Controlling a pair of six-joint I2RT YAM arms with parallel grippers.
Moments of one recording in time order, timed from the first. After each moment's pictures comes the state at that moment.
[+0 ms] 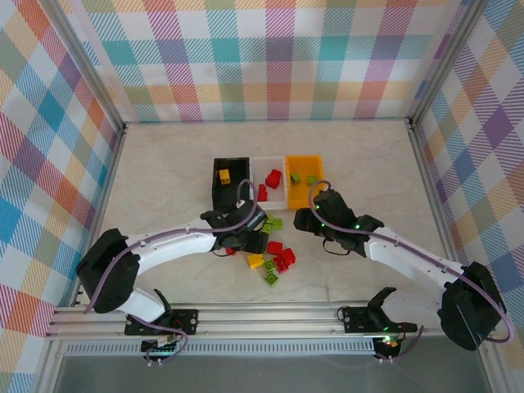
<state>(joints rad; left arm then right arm) -0.90 1.50 0.93 -0.59 -0.12 -0.61 0.69 1.16 0.71 -0.41 0.10 0.78</state>
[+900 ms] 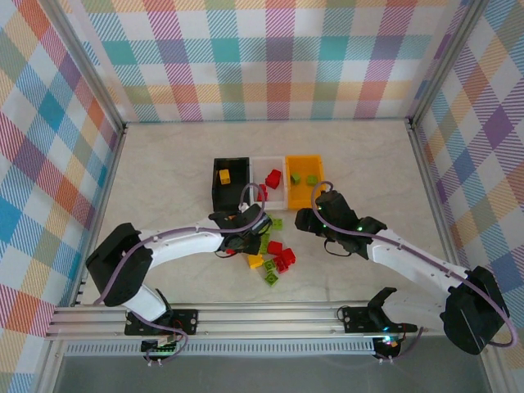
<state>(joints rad) -0.91 1.54 0.93 -0.58 -0.21 -0.59 0.69 1.13 0.70 -0.41 0.11 0.78</state>
